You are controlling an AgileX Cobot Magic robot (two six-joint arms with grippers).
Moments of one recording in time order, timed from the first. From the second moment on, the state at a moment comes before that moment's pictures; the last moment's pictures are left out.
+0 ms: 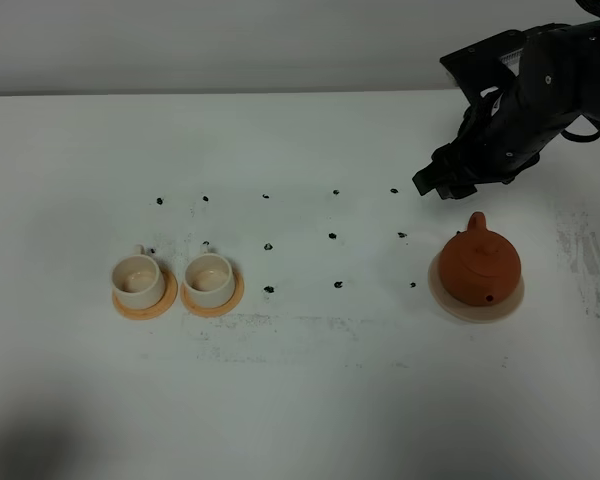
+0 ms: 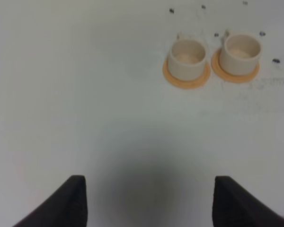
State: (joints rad) left arm 0.00 0.02 -0.51 -0.06 1.06 0.09; right arm 0.24 1.91 -1.41 0.01 0.76 -0.25
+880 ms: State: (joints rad) left arm 0.00 -0.01 -0.51 -0.06 1.06 0.09; right arm 0.16 1.98 -1.41 0.04 0.69 -0.15
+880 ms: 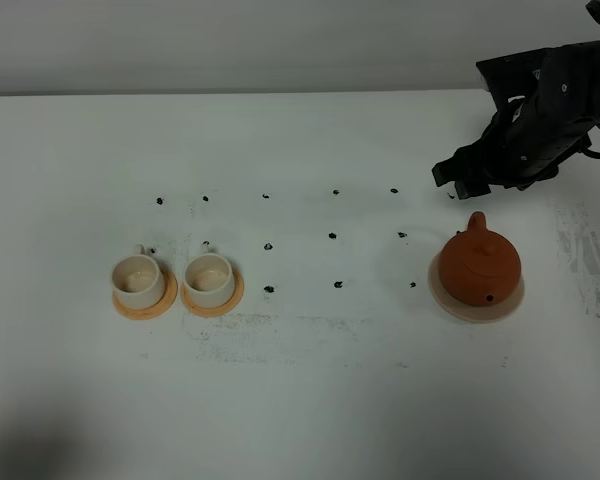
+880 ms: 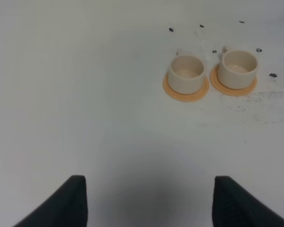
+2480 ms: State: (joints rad) left arm 0.00 -0.01 -0.51 -0.06 1.06 0.09; right arm 0.16 2.06 -1.41 0.06 0.75 -0.09
